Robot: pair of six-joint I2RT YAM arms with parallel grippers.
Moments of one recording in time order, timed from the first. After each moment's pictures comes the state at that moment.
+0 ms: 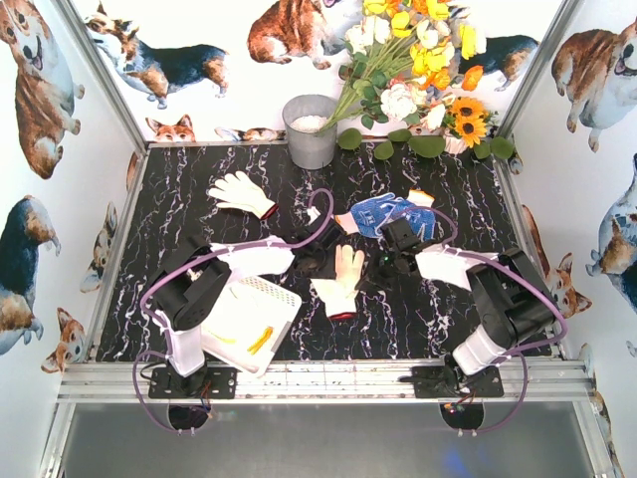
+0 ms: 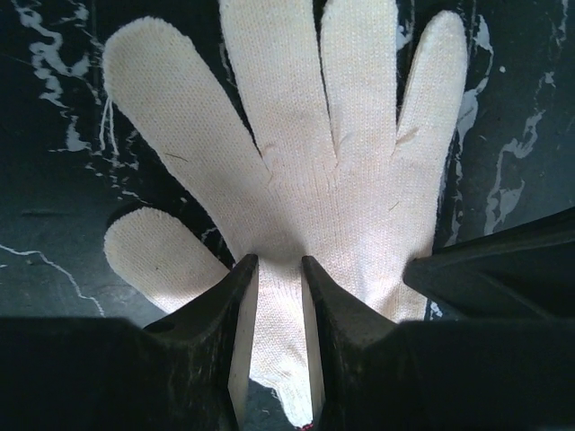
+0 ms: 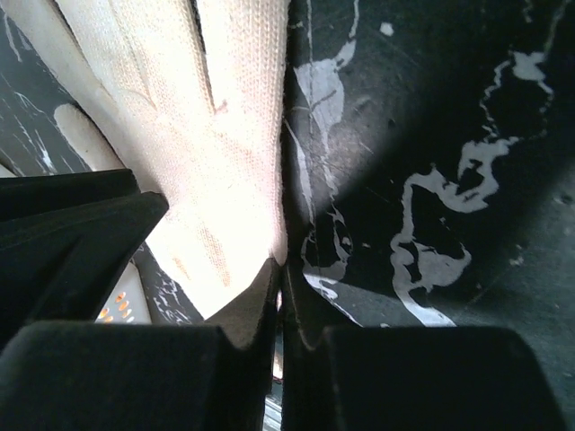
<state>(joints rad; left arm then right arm) -0.82 1.86 1.14 -0.30 -0.04 -0.75 0.43 1.58 0.72 -0.22 -0.36 0.81</state>
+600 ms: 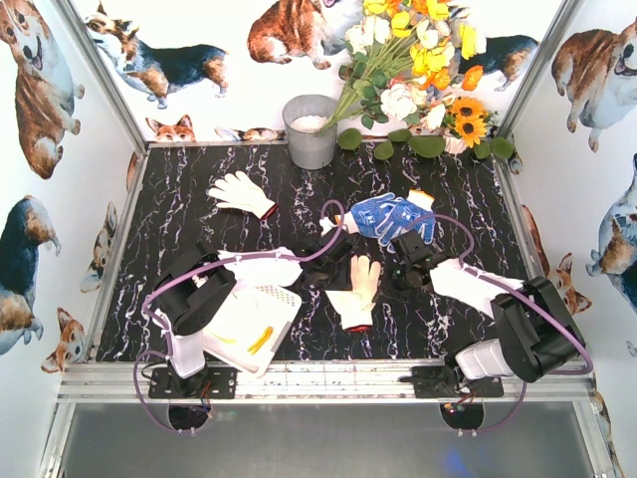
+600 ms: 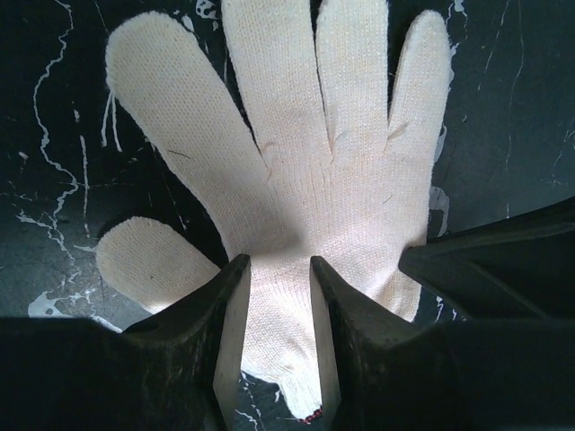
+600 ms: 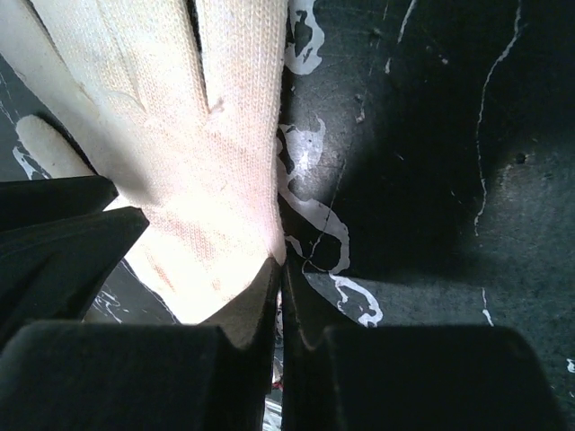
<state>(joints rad) -0.92 1.86 1.12 -0.22 -0.02 -0.83 0.43 1.38 0.61 -0.37 -0.23 0.76</state>
